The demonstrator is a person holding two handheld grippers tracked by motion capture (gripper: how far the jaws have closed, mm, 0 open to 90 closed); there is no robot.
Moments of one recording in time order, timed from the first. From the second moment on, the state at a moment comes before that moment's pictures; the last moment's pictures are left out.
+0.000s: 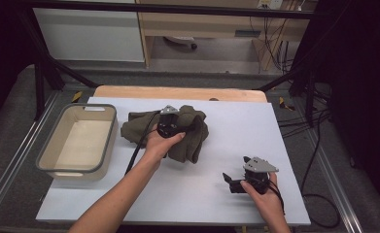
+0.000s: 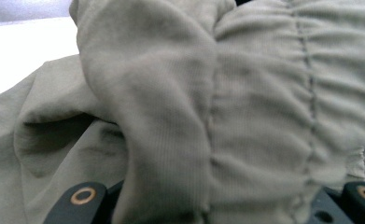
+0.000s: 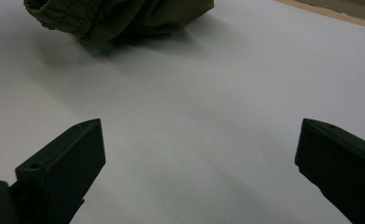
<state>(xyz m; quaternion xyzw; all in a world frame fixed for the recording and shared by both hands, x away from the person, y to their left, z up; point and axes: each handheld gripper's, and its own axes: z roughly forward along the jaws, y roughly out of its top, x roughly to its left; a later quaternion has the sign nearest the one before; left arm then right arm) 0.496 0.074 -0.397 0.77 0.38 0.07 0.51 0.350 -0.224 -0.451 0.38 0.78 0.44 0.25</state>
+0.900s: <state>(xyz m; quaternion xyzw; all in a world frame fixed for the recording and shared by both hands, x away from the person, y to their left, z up) 0.485 0.058 -0.408 0.77 0.37 0.05 0.52 0.350 -0.224 -0.451 0.38 0.78 0.44 0.25</state>
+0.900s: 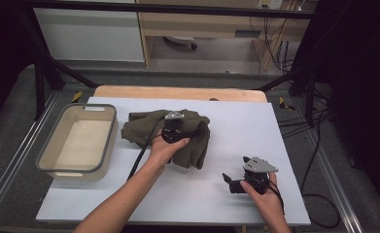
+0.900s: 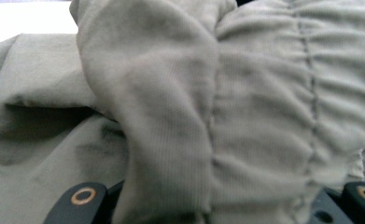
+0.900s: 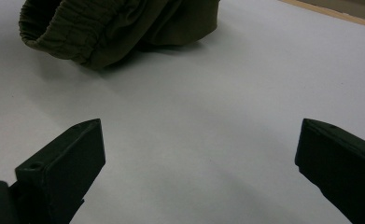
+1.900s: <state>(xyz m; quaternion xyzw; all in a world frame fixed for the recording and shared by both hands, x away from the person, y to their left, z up) 0.475 0.040 -0.423 0.78 0.35 0.08 0.50 0.350 -0.222 -0.452 0.38 0.78 0.43 0.25</state>
